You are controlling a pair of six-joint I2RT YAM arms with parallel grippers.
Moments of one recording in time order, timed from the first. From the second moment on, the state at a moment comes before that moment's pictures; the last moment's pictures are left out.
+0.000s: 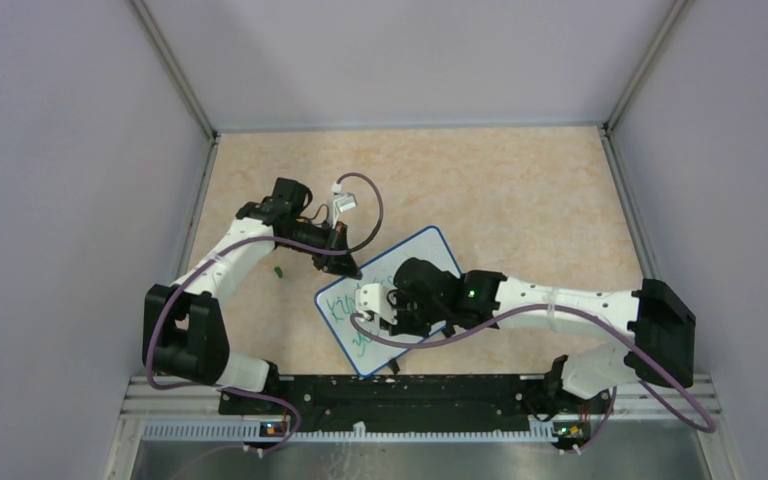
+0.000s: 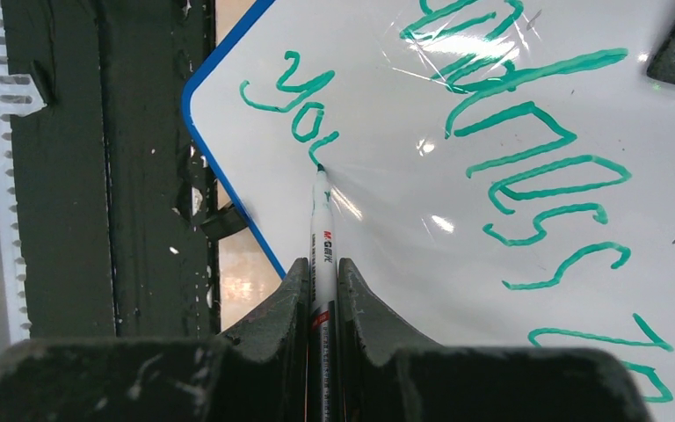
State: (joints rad) left arm -0.25 1.44 1.05 -0.81 0.99 0.25; right arm 1.20 1.38 0.99 -0.46 -0.18 -0.37
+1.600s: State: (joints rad) left arm -0.25 1.44 1.05 -0.81 0.99 0.25; right arm 1.18 1.36 1.00 -0.51 -0.18 -0.39
